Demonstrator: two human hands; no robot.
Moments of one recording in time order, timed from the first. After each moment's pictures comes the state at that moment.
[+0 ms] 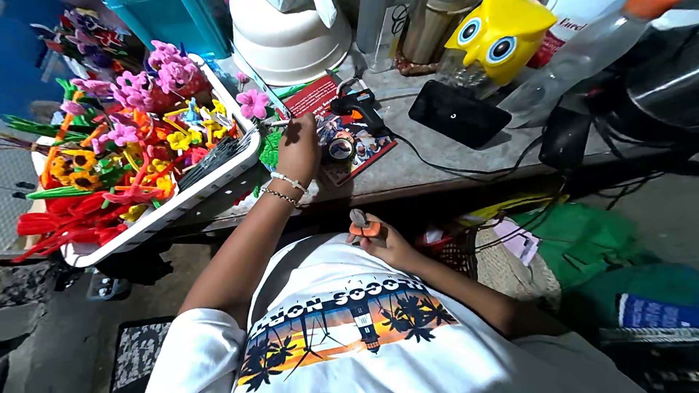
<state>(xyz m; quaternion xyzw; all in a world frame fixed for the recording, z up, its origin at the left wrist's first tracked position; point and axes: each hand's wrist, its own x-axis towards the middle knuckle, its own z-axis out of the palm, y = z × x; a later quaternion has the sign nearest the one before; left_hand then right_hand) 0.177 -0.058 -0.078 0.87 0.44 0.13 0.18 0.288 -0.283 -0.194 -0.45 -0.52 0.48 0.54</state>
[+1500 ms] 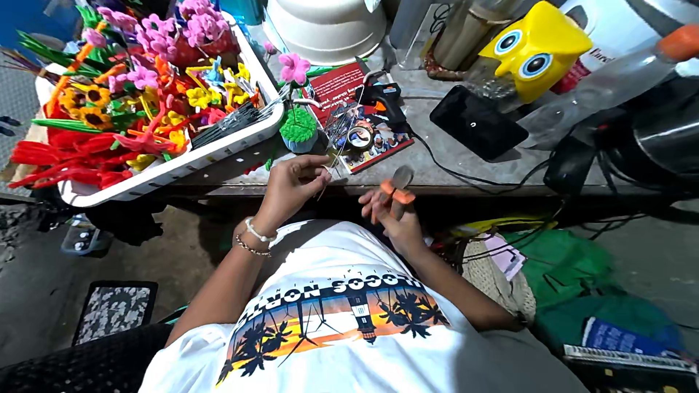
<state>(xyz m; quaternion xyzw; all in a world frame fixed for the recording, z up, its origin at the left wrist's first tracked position) 0.076 -0.139 -0.102 0.75 0.33 0.30 0.48 0.280 -0.264 -0.163 -0.49 -0.46 0.38 0.63</state>
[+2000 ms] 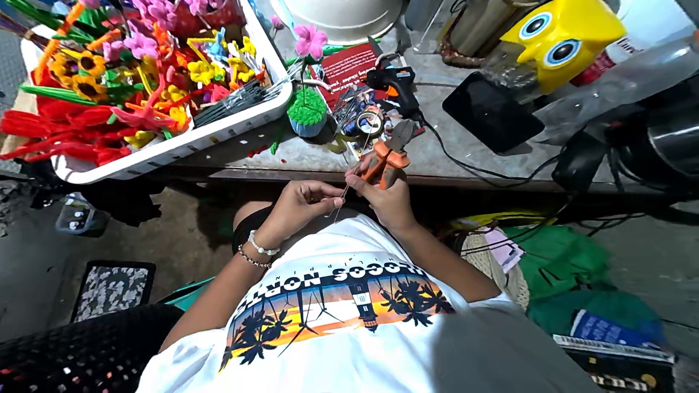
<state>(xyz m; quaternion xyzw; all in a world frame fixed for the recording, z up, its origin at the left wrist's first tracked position) 0.057 -0.167 -0.142 0.64 0.29 0.27 0.66 0.253 -0.226 -0.144 -0.49 -0.48 0.38 0.62</state>
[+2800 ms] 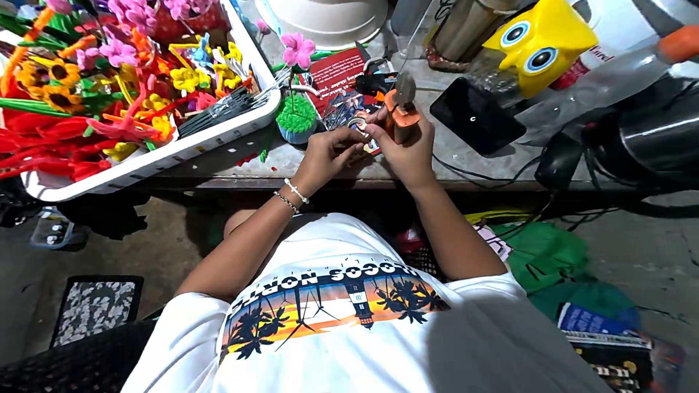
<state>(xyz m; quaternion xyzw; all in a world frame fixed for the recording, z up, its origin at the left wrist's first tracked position) 0.151 -0.087 -0.154 0.81 0.17 0.41 0.39 0.319 -0.160 -0.117 -0.52 -0.60 0.13 0.59</state>
